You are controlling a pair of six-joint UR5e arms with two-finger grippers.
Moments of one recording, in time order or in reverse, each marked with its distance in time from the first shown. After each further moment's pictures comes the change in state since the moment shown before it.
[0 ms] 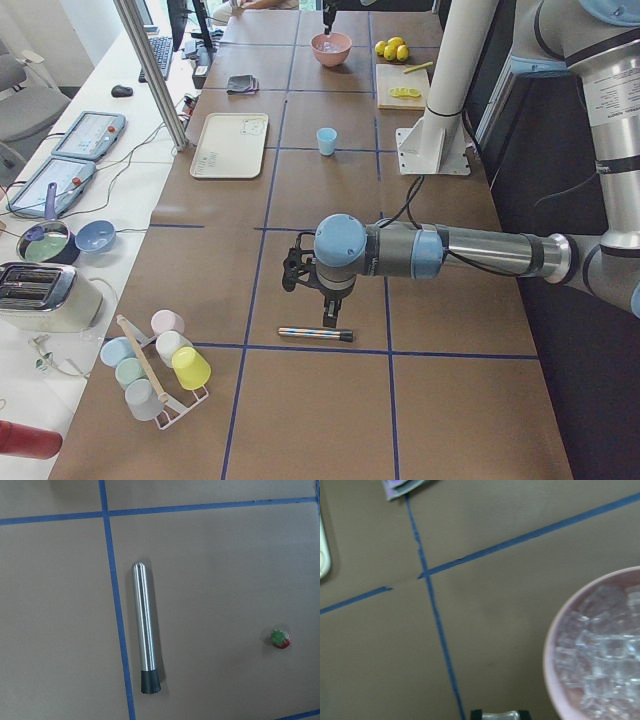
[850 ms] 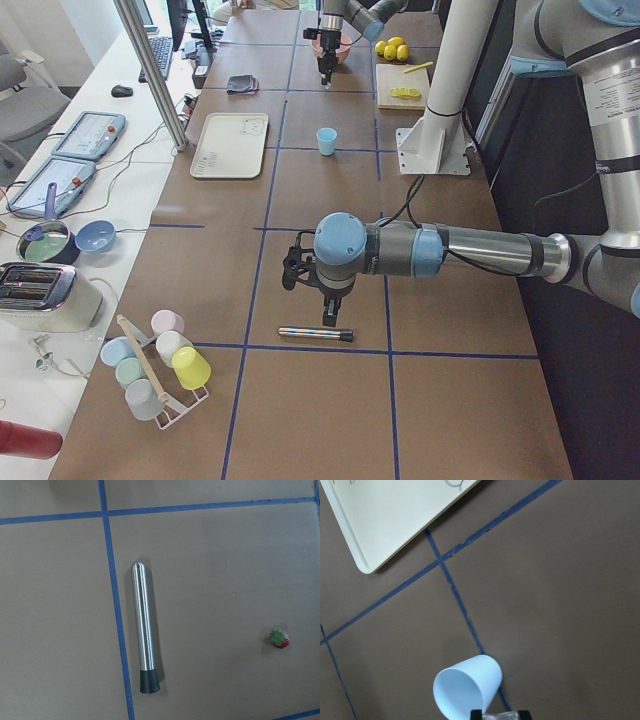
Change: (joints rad) left arm 0.001 -0.001 -0.004 -0.001 0.000 -0.002; right arm -0.555 0.630 -0.099 -0.136 -0.392 0.660
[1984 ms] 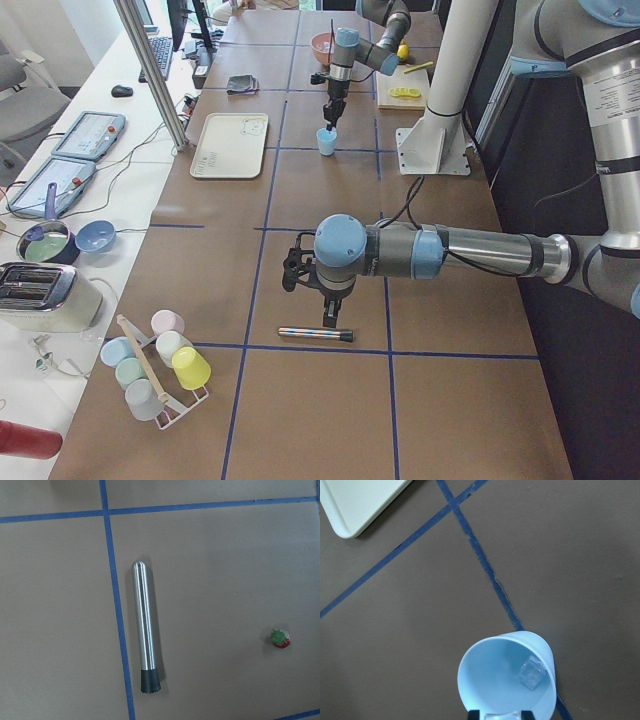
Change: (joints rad) left arm -0.001 0.001 0.003 0.000 0.000 0.000; right arm -0.160 0.184 -0.185 -0.065 -0.196 0.068
